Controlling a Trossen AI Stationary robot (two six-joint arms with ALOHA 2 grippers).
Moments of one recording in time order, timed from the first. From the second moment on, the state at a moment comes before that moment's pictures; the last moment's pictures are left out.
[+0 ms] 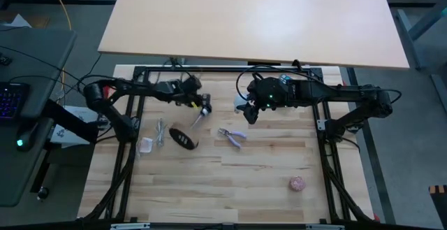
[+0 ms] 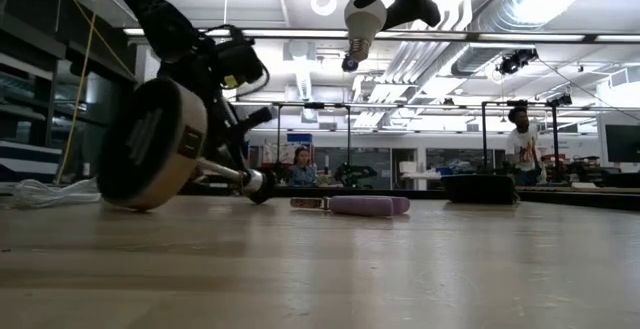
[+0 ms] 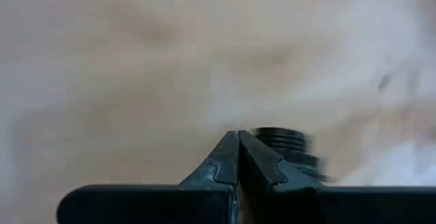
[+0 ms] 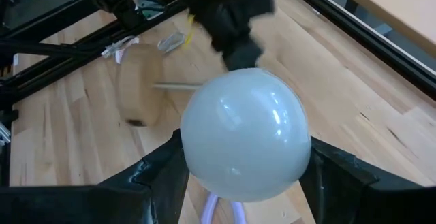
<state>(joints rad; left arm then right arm) 0.45 1.63 0.80 -0.20 0.02 -0.95 -0.07 1.41 1.33 -0.61 0.17 0.42</state>
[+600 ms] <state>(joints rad) 0.24 1.57 0.80 0.02 0.10 -1.04 -0.07 1.41 1.33 -0.60 0.17 0.39</state>
